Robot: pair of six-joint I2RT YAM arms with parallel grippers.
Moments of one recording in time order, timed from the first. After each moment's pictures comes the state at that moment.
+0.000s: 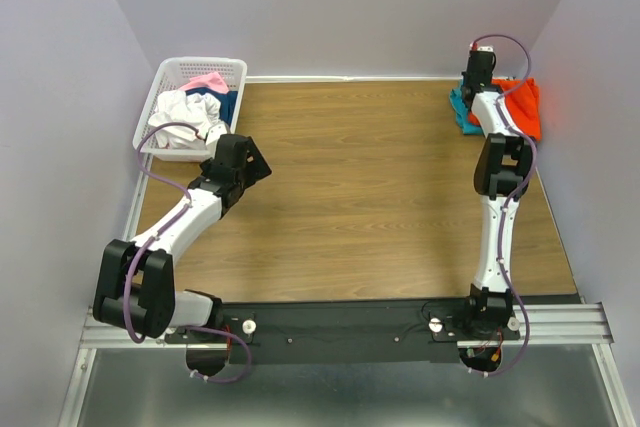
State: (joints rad) left arm -0.27 1.33 0.79 -0.17 -0.27 -0.67; right arm -0.08 2.57 2.28 -0.34 0.37 -0.12
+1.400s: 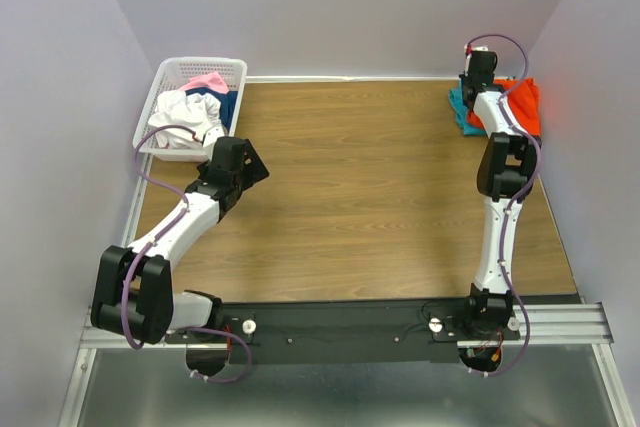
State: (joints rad) left arm -0.27 1.29 0.77 -0.17 -0.27 -0.66; right arm -0.08 2.50 2.19 -0.35 0.30 -0.24
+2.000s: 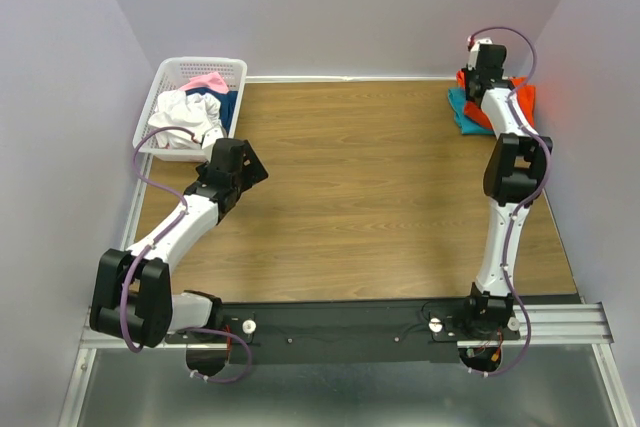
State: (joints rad) left arm -0.26 1.28 0.75 -0.17 -0.27 -0.66; right arm -0.09 2.38 2.12 -0.35 0.18 -0.25
